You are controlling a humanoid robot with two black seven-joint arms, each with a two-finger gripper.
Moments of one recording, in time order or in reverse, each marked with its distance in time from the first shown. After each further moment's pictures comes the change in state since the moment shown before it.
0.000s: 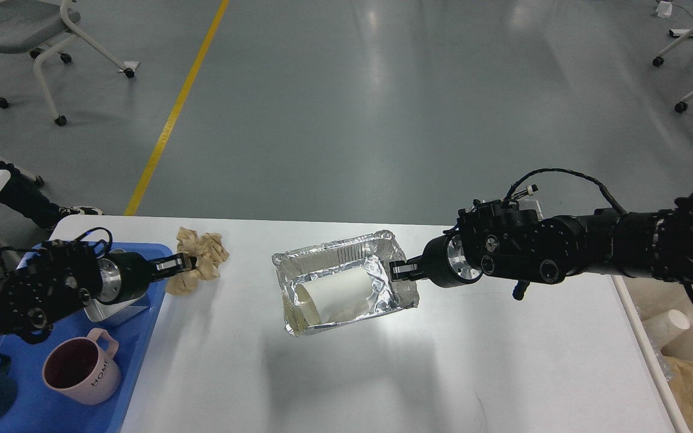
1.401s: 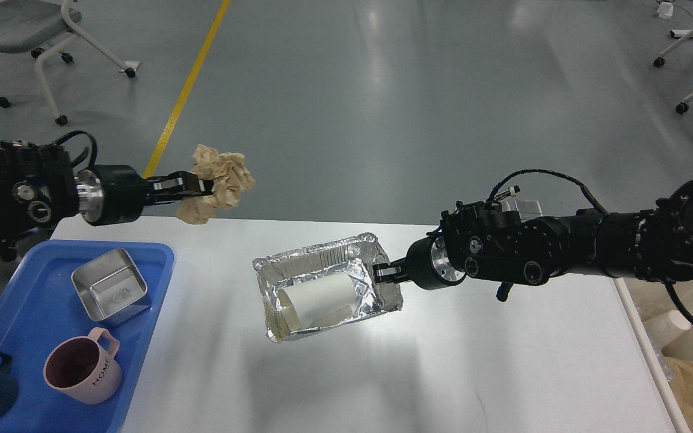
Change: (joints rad) left arm -0.338 0.200 -0.067 -0.446 0.067 -0.086 0.096; right arm 0.009 0.049 0.011 -0.004 0.009 0.000 0.000
